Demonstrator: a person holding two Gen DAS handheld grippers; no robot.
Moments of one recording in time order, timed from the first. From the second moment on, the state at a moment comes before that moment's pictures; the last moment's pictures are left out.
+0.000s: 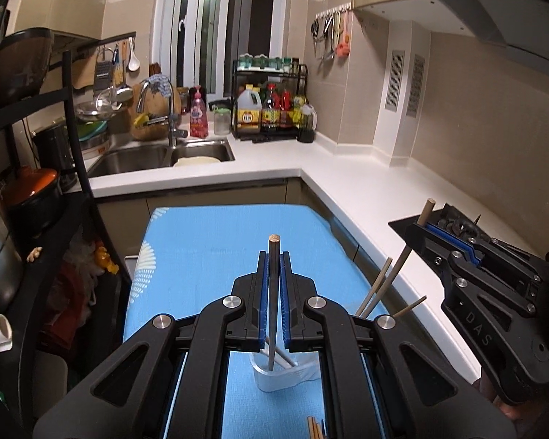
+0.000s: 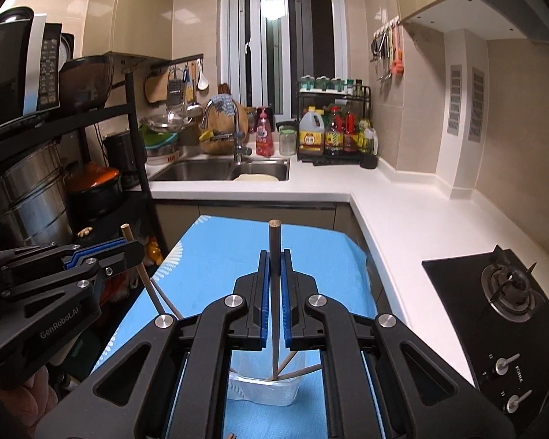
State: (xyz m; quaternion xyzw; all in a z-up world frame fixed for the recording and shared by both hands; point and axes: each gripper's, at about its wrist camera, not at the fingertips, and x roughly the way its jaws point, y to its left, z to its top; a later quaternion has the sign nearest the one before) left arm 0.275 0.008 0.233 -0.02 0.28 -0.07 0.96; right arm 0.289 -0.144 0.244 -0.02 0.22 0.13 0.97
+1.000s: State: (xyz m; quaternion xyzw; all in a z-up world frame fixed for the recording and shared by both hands) left arm 0.135 0.046 0.133 -0.10 0.27 -0.08 0.95; right arm 0.133 -0.185 0.159 0.04 0.27 0.13 0.95
